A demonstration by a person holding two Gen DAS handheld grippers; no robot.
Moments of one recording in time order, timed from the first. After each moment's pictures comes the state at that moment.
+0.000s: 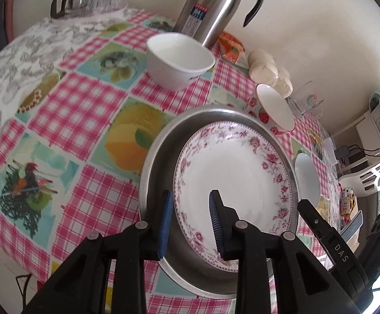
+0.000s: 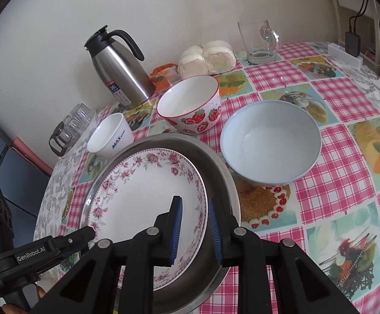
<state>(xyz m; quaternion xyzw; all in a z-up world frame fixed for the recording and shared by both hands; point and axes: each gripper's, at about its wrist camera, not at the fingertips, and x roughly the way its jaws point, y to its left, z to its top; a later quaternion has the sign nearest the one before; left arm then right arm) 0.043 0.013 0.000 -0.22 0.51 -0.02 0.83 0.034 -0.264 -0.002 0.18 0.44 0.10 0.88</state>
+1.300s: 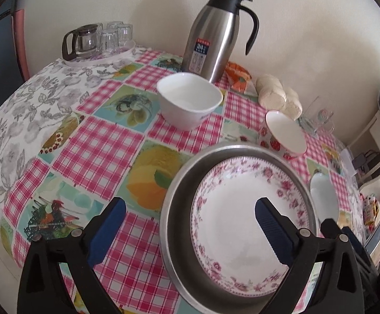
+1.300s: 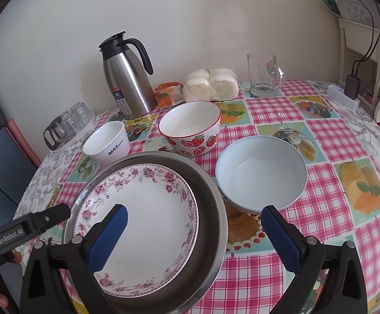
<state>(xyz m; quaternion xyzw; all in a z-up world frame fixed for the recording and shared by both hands) 0.045 0.017 0.019 -0.16 0.44 0.04 0.88 0.028 -0.257 0.014 0.09 0.38 0.09 0.91</state>
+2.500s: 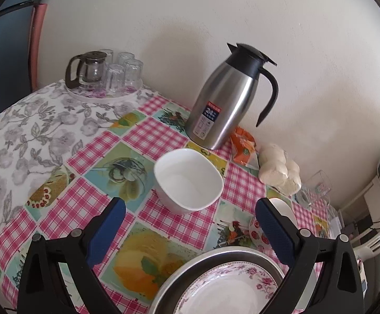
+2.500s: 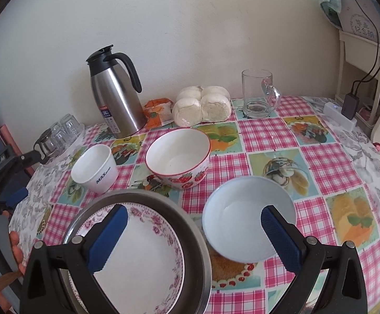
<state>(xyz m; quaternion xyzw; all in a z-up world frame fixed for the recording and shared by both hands) 0.121 0.055 0.055 -0.23 0.36 0.07 0.90 0.080 -0.272 0.041 0.09 0.38 0.07 0.92</state>
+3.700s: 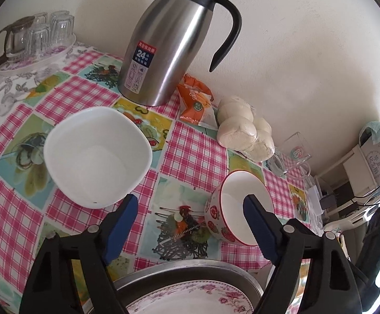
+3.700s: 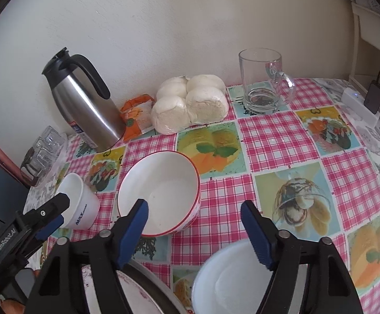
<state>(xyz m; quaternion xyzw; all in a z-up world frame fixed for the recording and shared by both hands) 0.206 -0.009 0.006 -0.24 0.44 -0.07 0.86 0.195 -0.284 0.014 0.14 0.45 0.07 0.88</state>
